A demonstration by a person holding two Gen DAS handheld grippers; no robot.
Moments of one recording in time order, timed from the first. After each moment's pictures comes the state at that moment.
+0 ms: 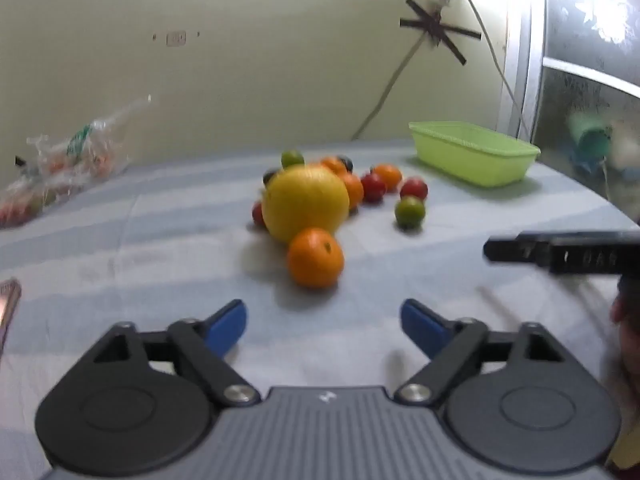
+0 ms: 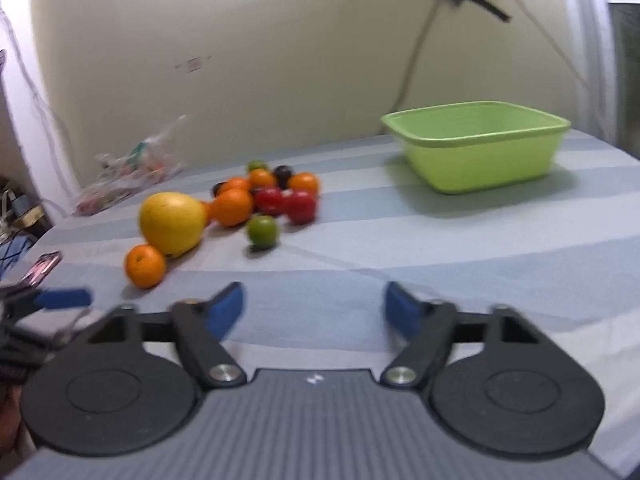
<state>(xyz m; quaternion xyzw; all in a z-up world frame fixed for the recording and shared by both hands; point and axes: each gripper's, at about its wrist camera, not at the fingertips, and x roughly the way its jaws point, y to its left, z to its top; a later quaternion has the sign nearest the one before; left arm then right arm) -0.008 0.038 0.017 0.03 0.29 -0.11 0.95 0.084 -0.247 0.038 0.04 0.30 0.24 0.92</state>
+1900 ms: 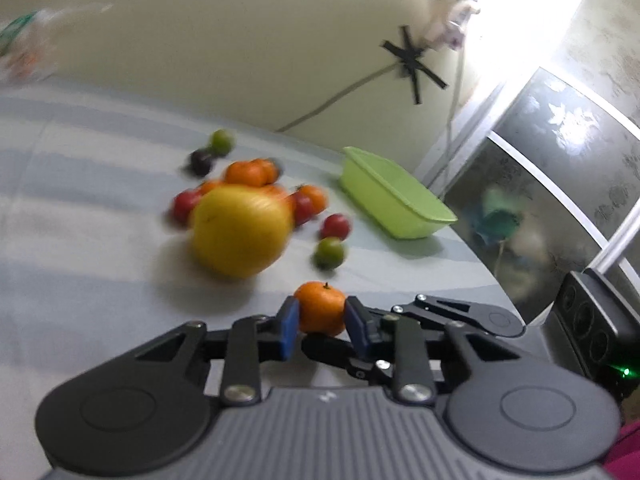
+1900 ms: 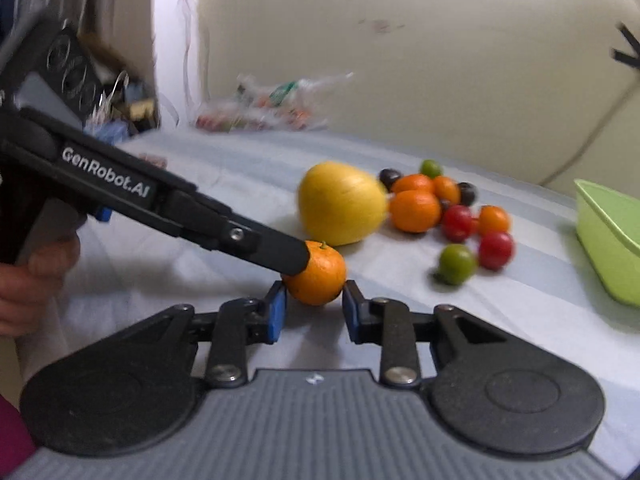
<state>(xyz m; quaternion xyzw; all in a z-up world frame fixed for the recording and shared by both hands) 0.041 0.073 0.026 -0.17 0.34 -0.27 0.88 0.072 -0.166 0.035 -0.10 0.26 0.40 0.87</state>
